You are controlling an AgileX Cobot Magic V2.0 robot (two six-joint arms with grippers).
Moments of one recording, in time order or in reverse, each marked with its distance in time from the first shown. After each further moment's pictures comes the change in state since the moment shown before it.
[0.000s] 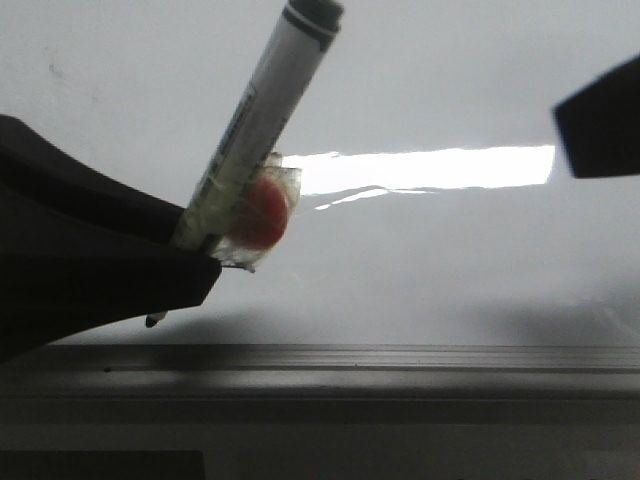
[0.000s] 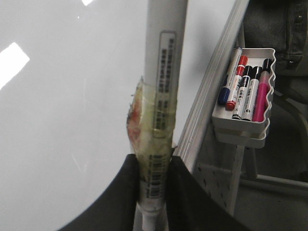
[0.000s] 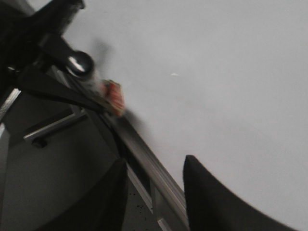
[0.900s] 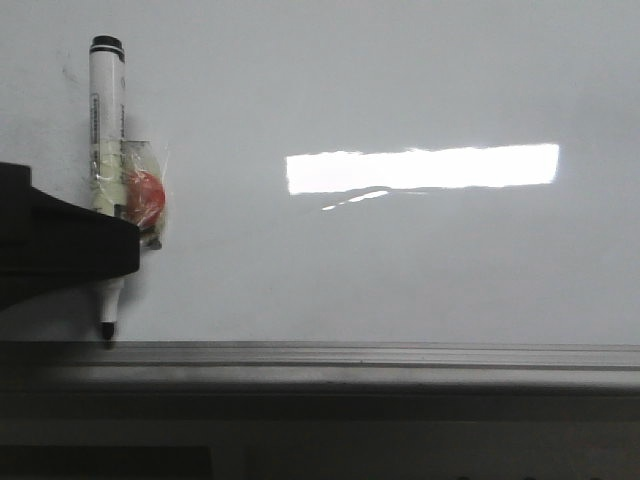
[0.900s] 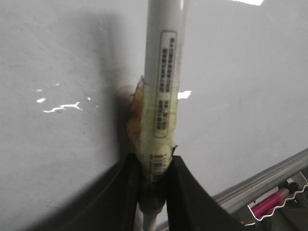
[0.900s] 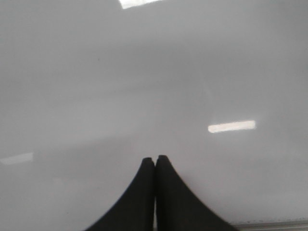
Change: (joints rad) left arm -0.006 0.044 0.059 -0.759 -0.078 -0.240; right arm -0.881 -0.498 0.254 -0.082 0.182 0.326
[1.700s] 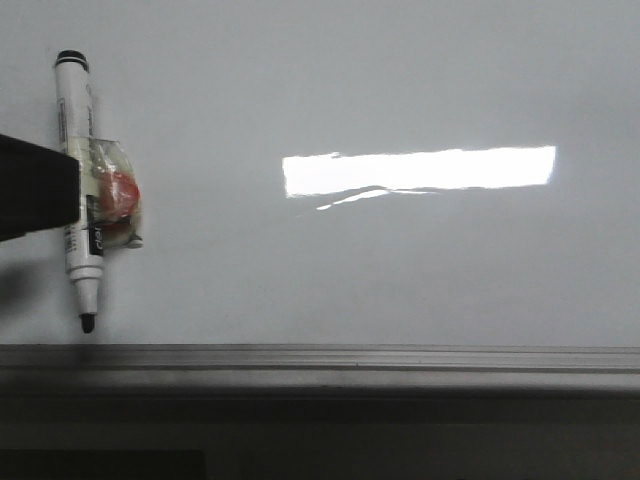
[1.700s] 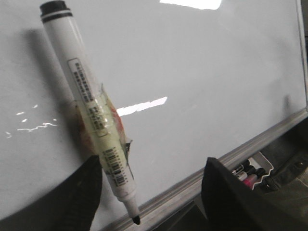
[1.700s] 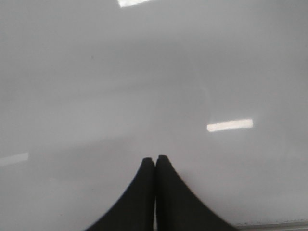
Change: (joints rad) left arm 0.014 -0.285 0.019 0.117 0.187 0.000; right arm 0.000 0.000 0.000 -0.002 0.007 0.000
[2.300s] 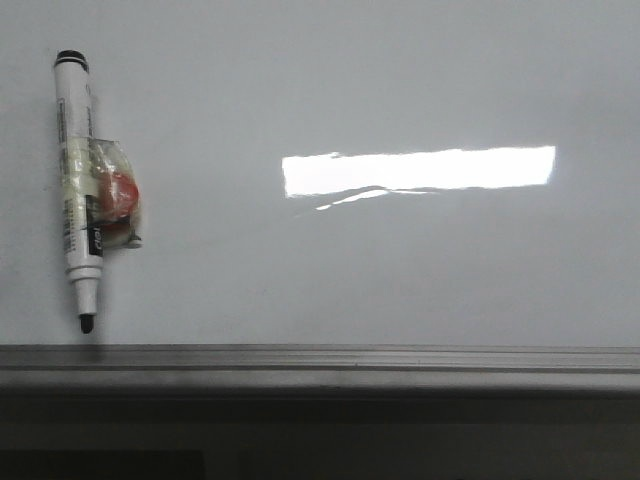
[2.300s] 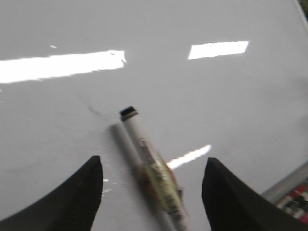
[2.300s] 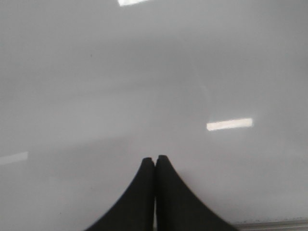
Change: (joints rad) left arm 0.237 -0.364 0.000 0.306 0.191 0.000; right arm 0.000 0.000 0.000 0.000 0.004 0.000
